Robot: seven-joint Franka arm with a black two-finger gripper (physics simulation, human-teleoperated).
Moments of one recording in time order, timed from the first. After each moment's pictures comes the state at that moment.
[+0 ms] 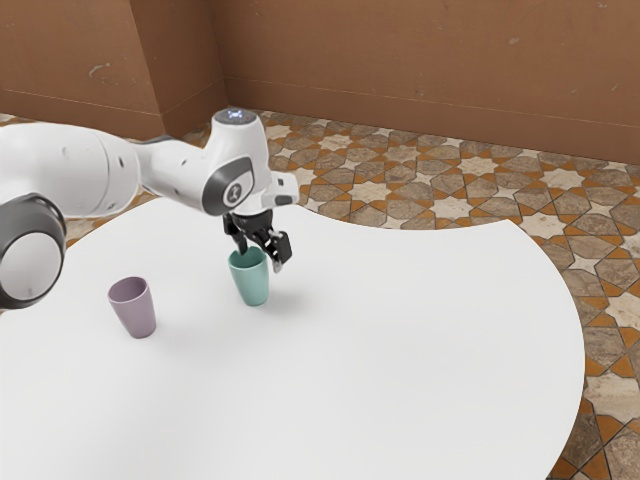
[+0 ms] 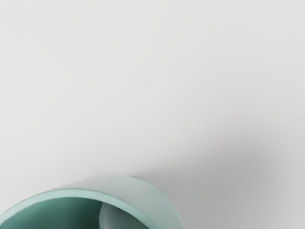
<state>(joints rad) -0.03 0.55 0.04 -1.60 0.11 2.23 0.09</state>
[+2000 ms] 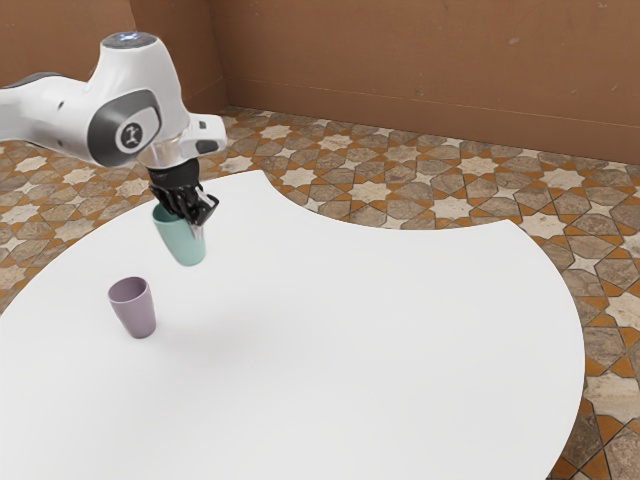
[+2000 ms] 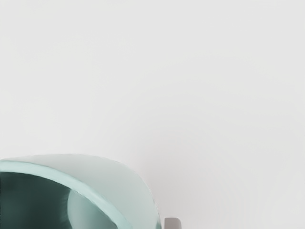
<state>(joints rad) -0.04 -0.08 0.05 -2.02 0.09 2.07 0.05</state>
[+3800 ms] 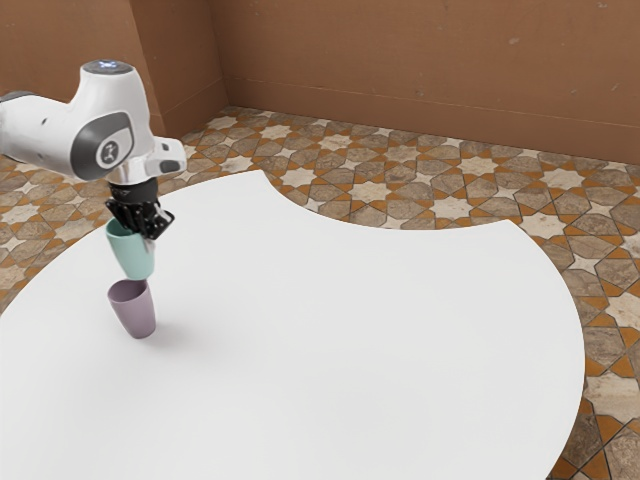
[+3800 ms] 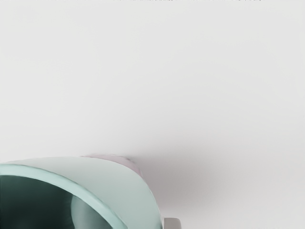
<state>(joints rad) -0.06 0.02 0.24 -2.02 0.17 2.08 0.06</state>
